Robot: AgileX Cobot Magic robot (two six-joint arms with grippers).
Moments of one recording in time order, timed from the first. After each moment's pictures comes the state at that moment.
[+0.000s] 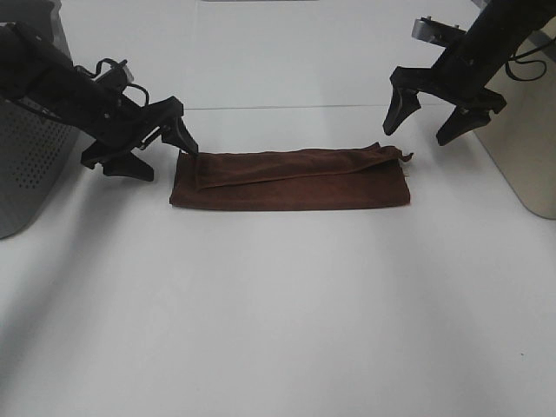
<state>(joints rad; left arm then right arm) -0.11 2.33 -1.66 -0.78 0.70 0.27 0.03 2.33 -1.98 0.33 1.09 -0.19</state>
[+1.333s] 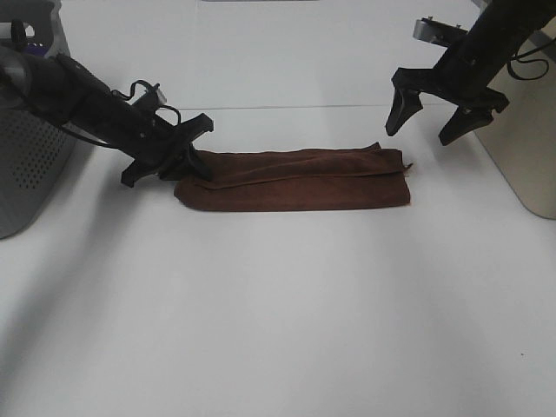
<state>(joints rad) -0.16 2.47 -1.77 -0.91 0.74 0.32 0.03 2.33 -1.98 0.31 1.09 -0.19</state>
